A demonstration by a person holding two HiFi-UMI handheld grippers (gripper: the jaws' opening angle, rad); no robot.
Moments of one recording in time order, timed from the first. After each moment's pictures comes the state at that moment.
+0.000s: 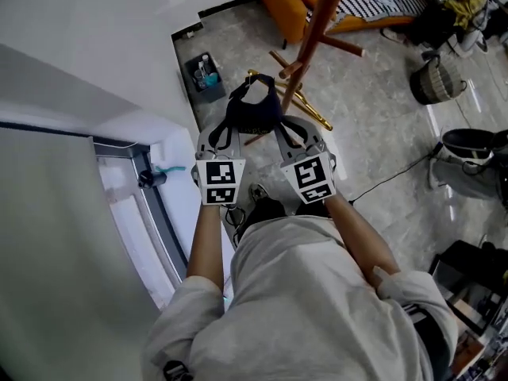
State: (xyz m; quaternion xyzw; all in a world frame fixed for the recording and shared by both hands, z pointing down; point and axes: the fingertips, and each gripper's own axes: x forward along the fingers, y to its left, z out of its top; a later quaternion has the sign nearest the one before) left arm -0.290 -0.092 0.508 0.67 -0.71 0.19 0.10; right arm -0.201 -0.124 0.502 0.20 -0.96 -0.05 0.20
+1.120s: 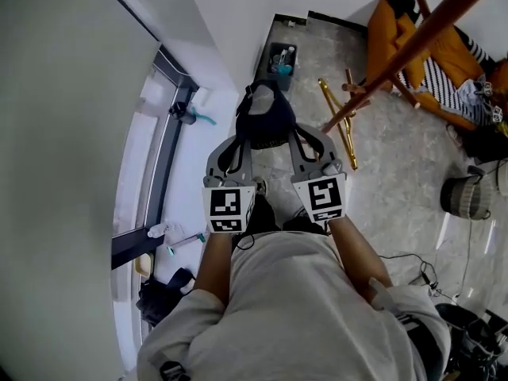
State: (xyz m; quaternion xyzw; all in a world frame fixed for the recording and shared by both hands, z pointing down) left arm -0.245 0.042 0.444 0.44 -0.89 0.09 0.13; right arm -0.210 -0.047 0.429 -0.03 -0.99 -0.07 0.09
